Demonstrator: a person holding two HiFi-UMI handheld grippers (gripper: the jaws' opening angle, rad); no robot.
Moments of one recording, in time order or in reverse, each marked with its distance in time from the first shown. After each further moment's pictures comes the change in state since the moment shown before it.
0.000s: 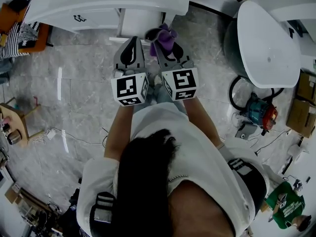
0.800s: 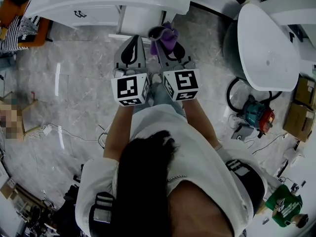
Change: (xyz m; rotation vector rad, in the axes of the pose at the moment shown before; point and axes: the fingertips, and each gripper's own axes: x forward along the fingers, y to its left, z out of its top) left arm -0.007 -0.009 0.006 0.004 -0.025 0.010; right arm -0.009 -0.002 0.008 0.031 -0.035 0.008
